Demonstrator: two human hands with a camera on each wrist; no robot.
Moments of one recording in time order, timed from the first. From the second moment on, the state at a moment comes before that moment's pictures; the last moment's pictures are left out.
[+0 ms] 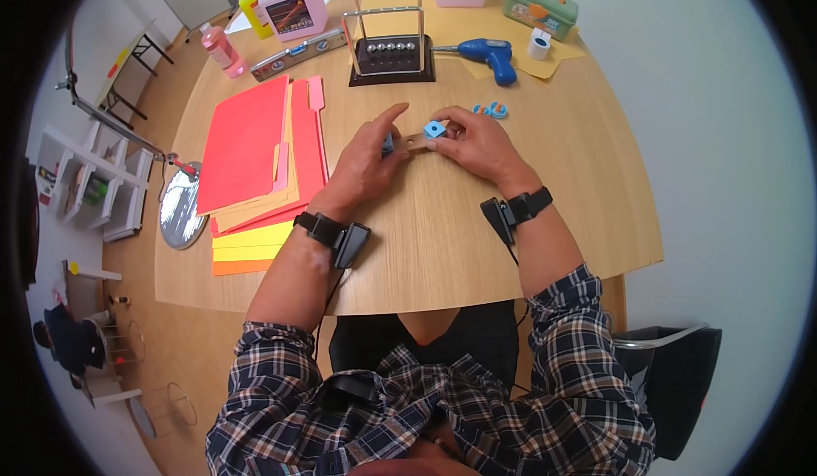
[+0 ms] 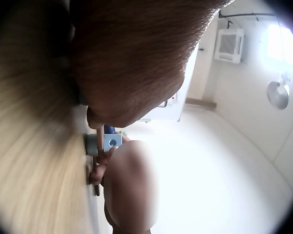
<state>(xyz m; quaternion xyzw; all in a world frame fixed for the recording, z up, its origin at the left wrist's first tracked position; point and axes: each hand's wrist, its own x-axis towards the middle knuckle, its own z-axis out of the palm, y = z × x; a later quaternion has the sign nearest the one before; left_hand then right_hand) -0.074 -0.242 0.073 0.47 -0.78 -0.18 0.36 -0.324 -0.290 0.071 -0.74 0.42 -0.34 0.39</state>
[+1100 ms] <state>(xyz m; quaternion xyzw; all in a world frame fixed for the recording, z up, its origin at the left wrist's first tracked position) -0.072 -0.246 0.063 0.48 -0.76 -0.20 0.39 -0.319 -0.292 0.065 -0.74 0.50 -0.33 0.31</state>
